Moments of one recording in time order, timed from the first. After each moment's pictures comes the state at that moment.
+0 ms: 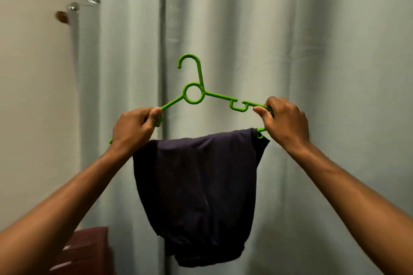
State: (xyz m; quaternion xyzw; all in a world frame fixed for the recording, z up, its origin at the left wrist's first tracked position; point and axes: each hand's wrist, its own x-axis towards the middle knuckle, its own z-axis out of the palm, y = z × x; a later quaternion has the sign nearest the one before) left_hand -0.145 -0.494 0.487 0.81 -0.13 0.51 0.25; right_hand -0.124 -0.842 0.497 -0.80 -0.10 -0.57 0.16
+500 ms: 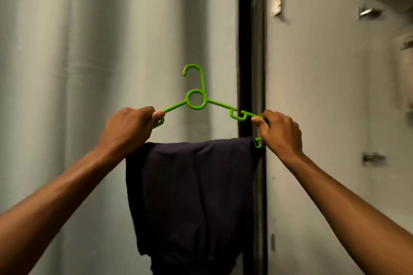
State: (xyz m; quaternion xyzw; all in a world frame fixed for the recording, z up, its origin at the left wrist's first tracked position) left_hand -0.204 -0.962 0.533 0.75 -0.37 0.49 0.24; right_hand -0.375 -1.269 0.512 -0.77 0.21 -0.60 -0.03
